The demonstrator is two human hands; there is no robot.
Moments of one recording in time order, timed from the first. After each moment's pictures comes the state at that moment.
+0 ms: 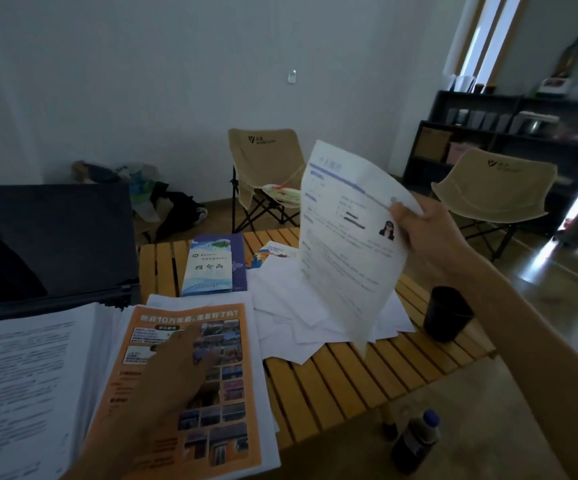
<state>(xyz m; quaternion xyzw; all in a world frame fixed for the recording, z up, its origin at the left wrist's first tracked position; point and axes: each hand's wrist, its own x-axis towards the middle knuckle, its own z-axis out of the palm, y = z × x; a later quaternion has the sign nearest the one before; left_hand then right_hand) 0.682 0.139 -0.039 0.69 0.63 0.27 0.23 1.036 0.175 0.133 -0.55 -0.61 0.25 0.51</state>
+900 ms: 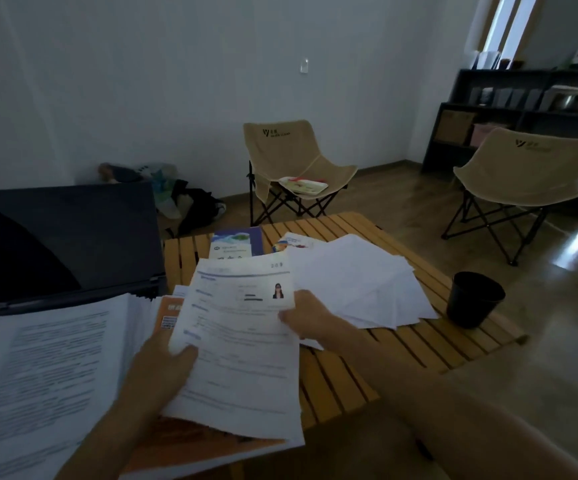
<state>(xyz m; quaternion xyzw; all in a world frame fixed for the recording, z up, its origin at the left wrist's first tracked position) 0.648 0.098 -0.011 0.55 0.67 0.38 0.32 0.882 0.196 -0.026 -0.62 -0.61 0.42 0.24</state>
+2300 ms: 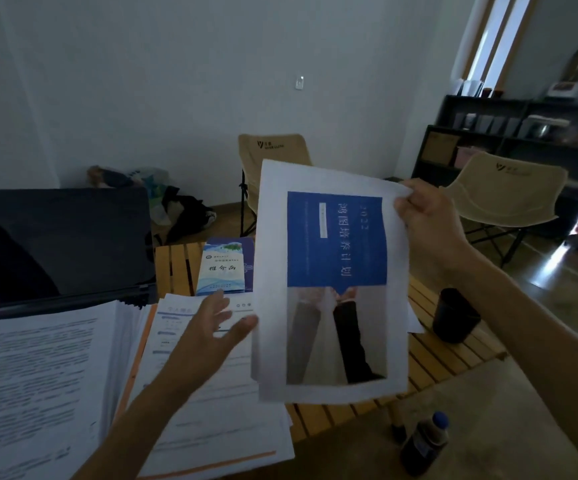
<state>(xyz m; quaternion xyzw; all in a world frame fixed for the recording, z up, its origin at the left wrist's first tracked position) 0.693 0.123 0.007 0.62 0.56 0.39 0.39 1.011 0.168 0.143 -0.54 -0.64 0.12 0.53</state>
